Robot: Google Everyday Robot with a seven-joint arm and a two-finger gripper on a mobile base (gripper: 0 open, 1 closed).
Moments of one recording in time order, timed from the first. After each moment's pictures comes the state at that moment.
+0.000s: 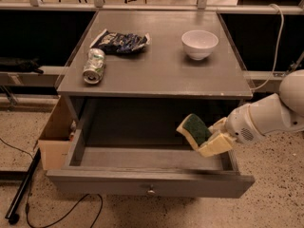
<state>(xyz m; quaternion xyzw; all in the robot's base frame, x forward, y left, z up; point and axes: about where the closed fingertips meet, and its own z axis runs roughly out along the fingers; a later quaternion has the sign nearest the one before) 0.476 -0.159 0.745 -0.47 0.81 0.23 0.25</state>
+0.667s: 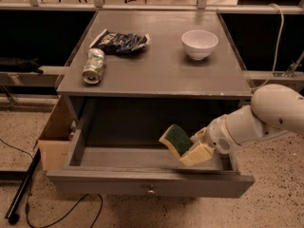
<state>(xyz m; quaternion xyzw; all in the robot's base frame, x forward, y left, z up) 0.467 -0.112 0.708 -0.48 0.81 0.25 0.24</state>
